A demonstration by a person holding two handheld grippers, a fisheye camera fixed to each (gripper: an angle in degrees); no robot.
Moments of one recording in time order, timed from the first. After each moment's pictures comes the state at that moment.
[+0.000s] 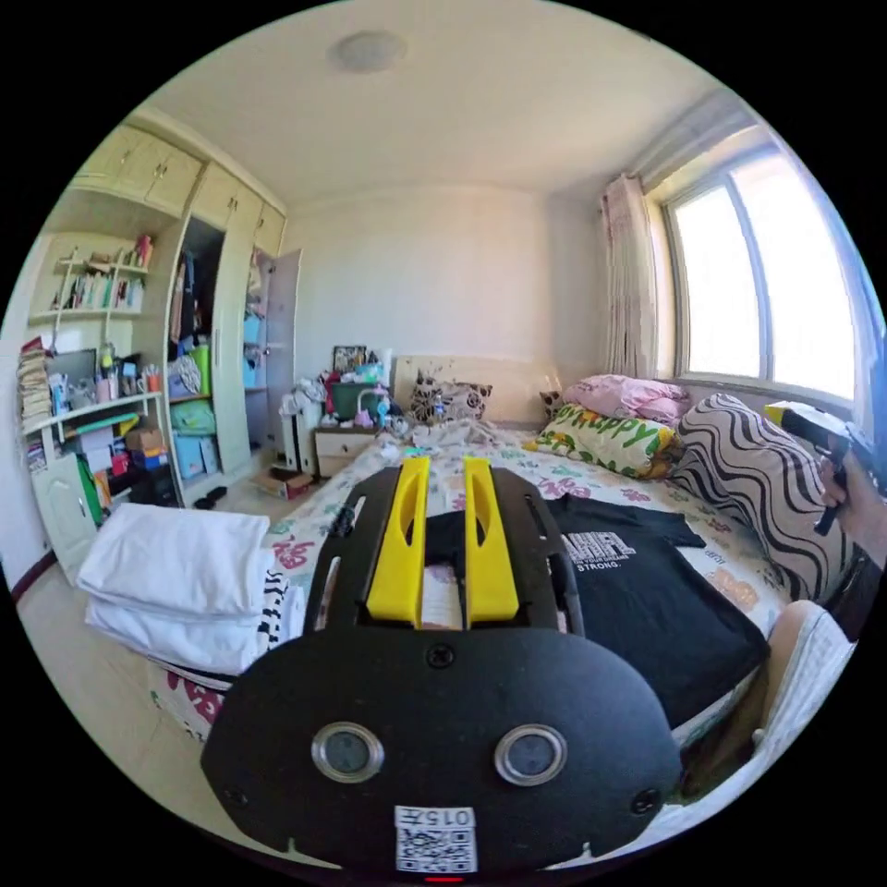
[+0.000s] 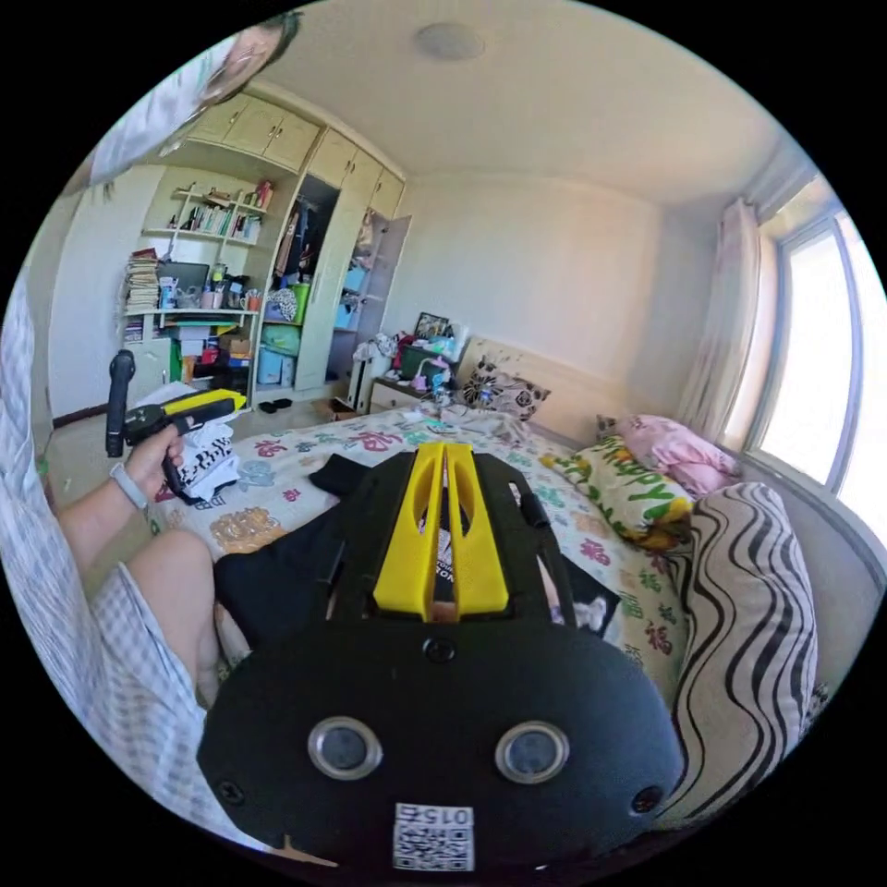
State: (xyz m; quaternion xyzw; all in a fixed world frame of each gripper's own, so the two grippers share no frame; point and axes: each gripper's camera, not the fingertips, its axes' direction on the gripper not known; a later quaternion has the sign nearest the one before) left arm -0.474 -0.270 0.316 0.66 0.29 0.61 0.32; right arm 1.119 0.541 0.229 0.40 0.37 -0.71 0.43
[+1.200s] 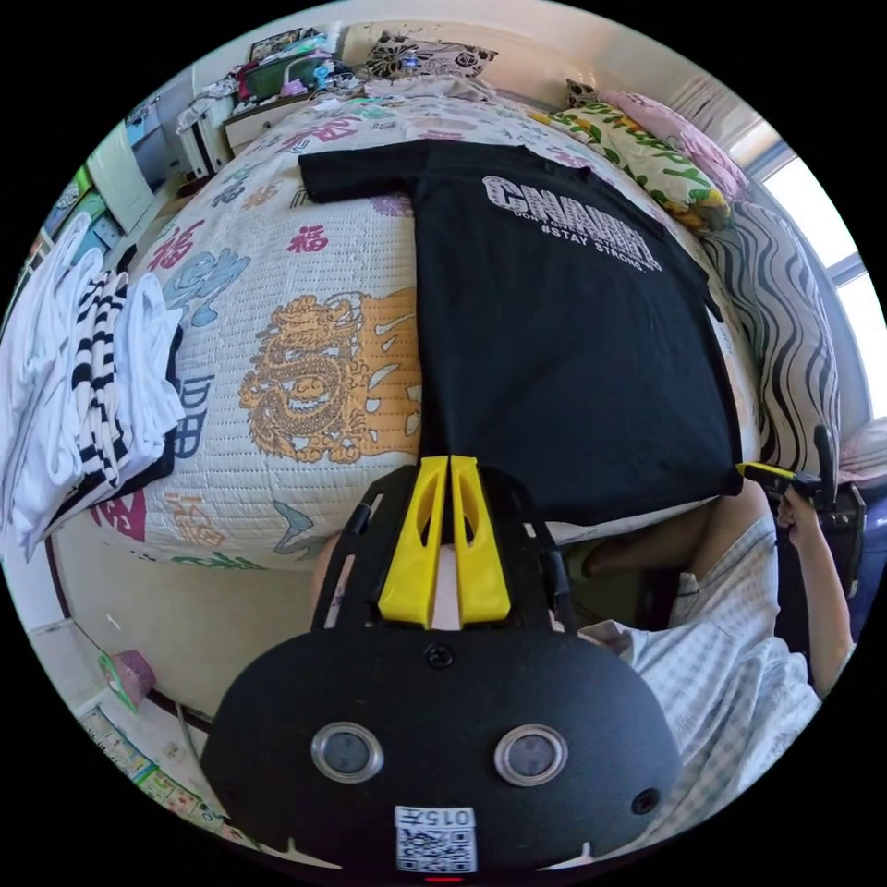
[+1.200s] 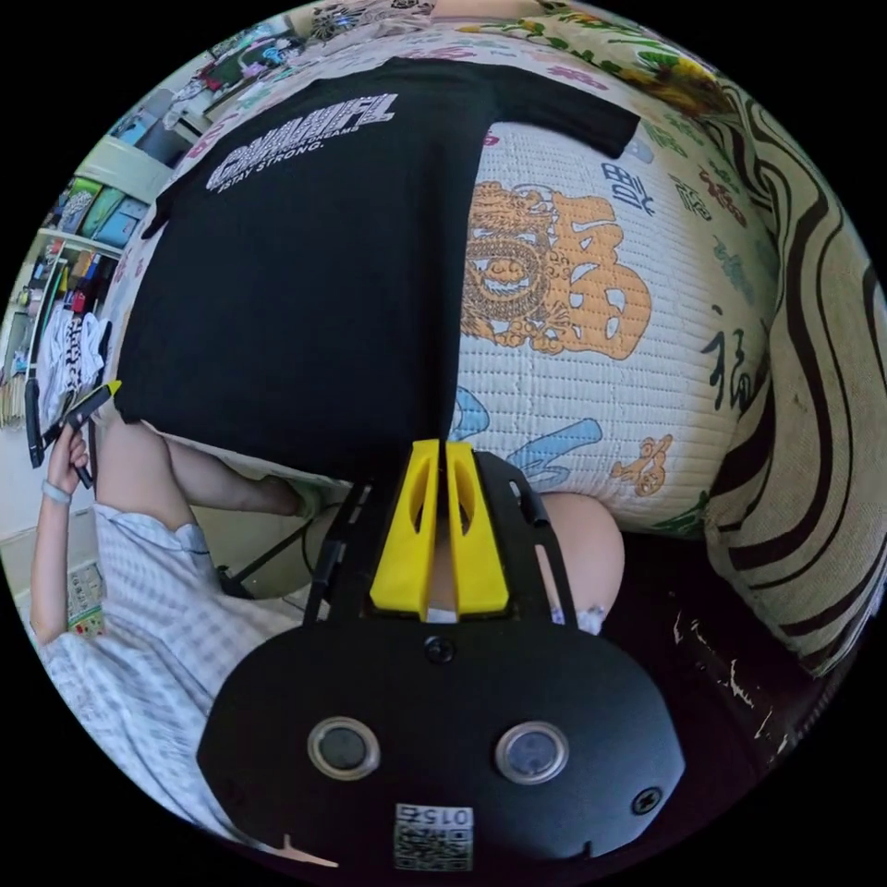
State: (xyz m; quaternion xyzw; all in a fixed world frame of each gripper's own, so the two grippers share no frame) left arm -0.239 -0.301 0.616 0.32 -0.06 0.71 0.62; right arm 1.170 0.413 -0.075 0.11 0.59 -0.27 0.75
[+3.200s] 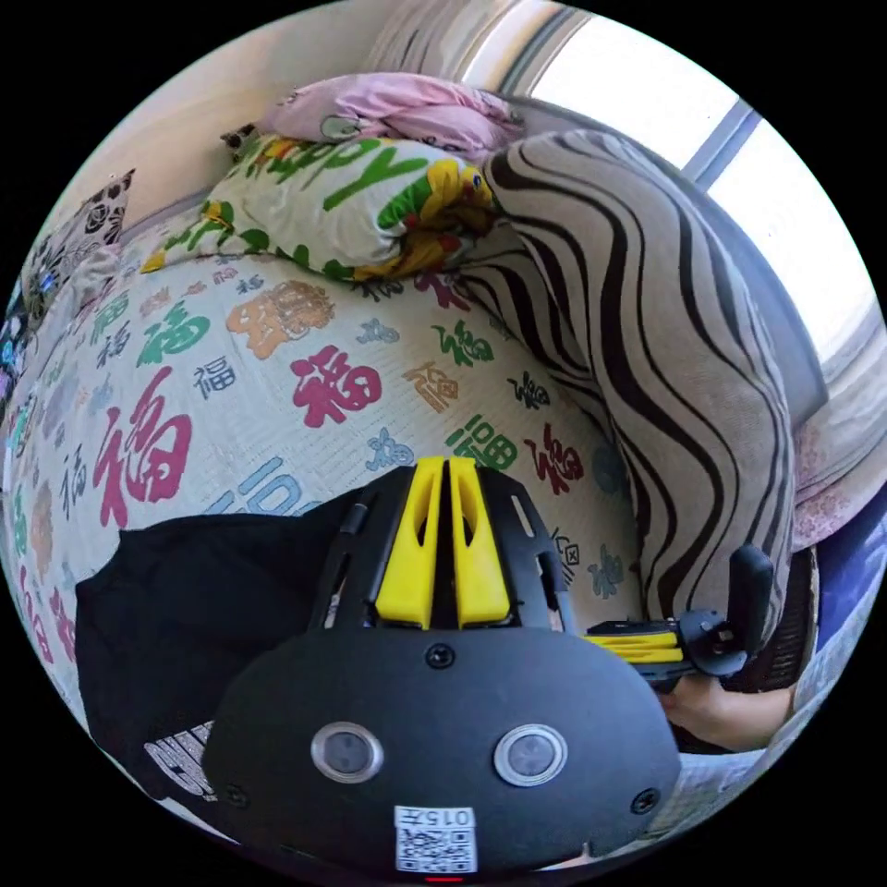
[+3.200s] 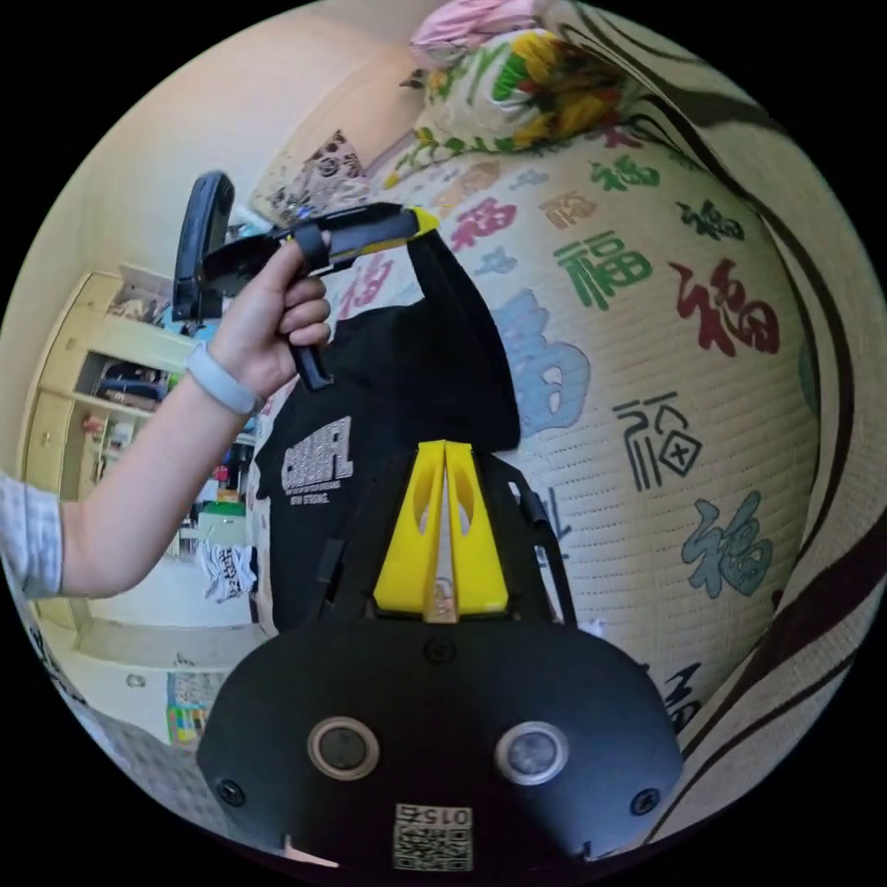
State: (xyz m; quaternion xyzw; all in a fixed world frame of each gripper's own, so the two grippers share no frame) left arm 0.388 0.160 0.874 0.23 0.01 0.90 0.37; right arm 0.845 0.316 -0.437 0.22 0.29 -0.32 0.87
